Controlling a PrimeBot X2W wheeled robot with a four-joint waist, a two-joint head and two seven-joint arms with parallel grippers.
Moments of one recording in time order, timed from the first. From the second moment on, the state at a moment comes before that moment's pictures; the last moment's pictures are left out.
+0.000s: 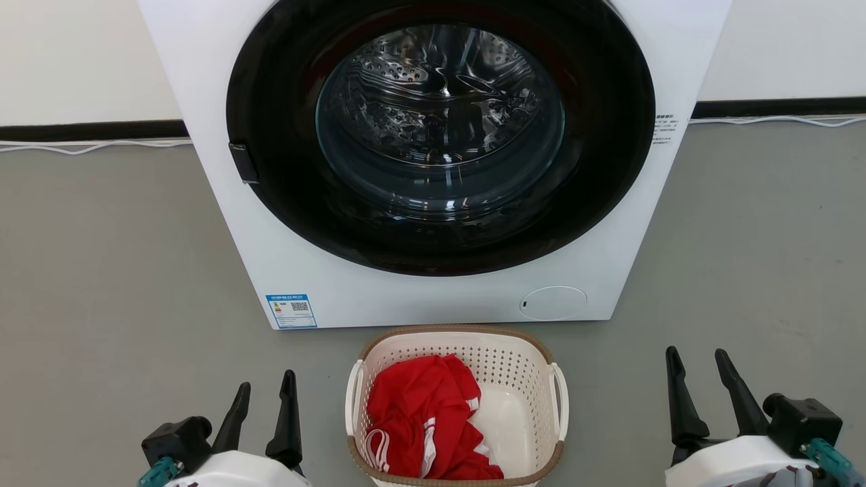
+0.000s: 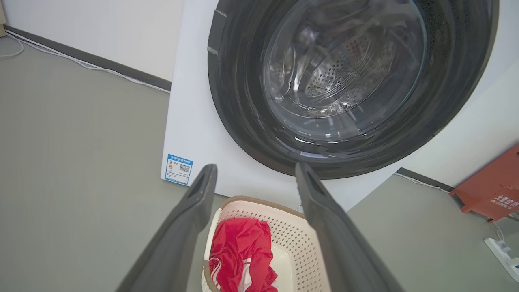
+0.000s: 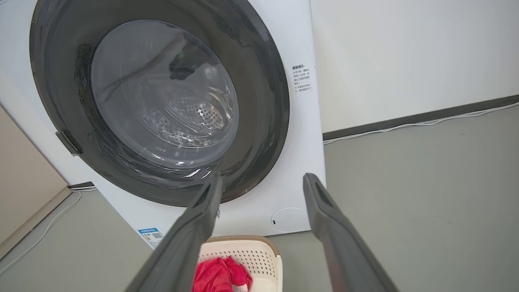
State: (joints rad) left arm 0.01 0.04 -0.07 0.27 -0.47 0.00 -0.19; right arm 0.00 -0.04 -0.10 0.27 0.21 0.12 -0.18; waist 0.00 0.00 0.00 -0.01
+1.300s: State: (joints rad) left arm 0.01 0.04 -0.09 0.28 -0.23 0.02 -0.25; right arm -0.01 -0.04 -0.10 0.27 -0.06 0.12 -0.25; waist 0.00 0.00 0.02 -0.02
